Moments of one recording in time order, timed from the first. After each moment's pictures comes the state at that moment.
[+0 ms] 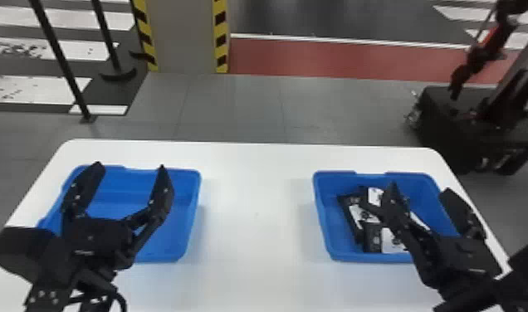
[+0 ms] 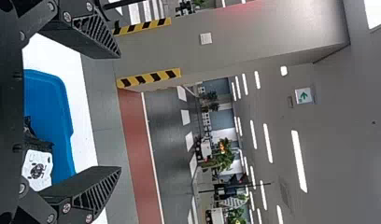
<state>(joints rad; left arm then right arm) 0.50 0.00 0.00 -2.09 0.05 -0.14 -0.10 0.62 -0.06 -0.06 -2.22 -0.26 0.02 0.01</state>
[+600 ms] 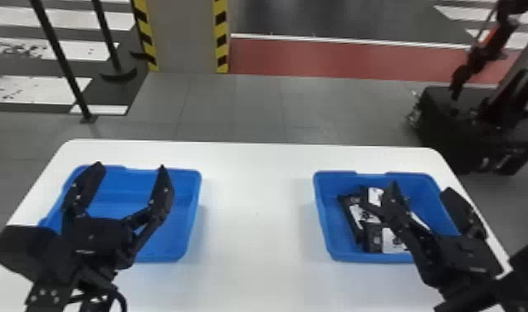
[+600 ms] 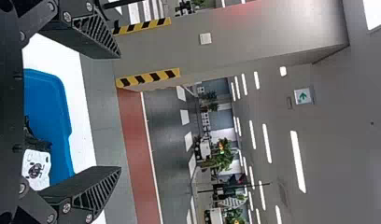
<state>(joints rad) 0.50 0.00 0.00 -2.09 0.05 -0.13 -0.10 0.62 -0.06 -0.06 -2.22 -0.25 0.02 0.01</state>
